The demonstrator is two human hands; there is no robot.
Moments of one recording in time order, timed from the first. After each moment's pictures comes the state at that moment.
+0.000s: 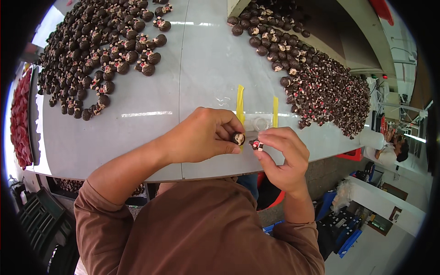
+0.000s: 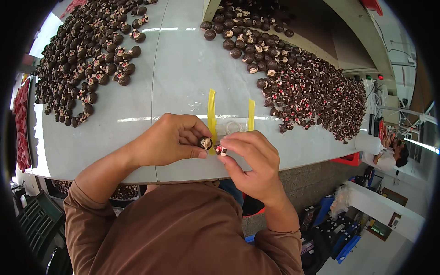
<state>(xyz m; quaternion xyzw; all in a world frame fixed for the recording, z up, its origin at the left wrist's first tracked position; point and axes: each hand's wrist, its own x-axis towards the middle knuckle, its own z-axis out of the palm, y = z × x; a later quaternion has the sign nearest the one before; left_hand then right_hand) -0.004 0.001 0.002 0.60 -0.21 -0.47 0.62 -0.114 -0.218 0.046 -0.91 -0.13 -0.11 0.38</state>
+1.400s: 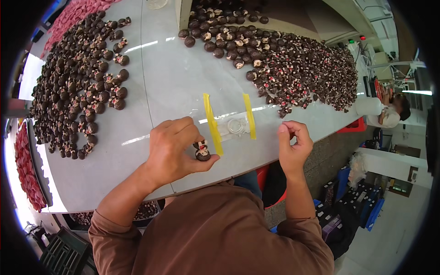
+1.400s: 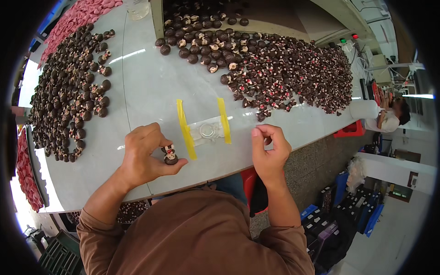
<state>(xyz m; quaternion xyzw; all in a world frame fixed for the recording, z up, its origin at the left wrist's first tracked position) -0.007 -0.003 -0.006 0.76 -0.45 0.01 0.47 -0.165 -0.281 -0.007 -0.88 0.16 -0.24 0.38</state>
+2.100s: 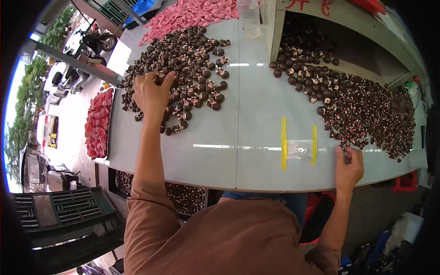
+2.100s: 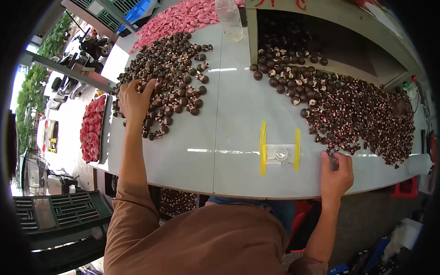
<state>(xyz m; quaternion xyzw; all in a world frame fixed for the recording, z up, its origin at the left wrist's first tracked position) 0.127 0.145 0.031 0.96 0.07 0.26 0.08 -0.151 -0.318 -0.022 -0.92 0.23 -0.26 0.18</state>
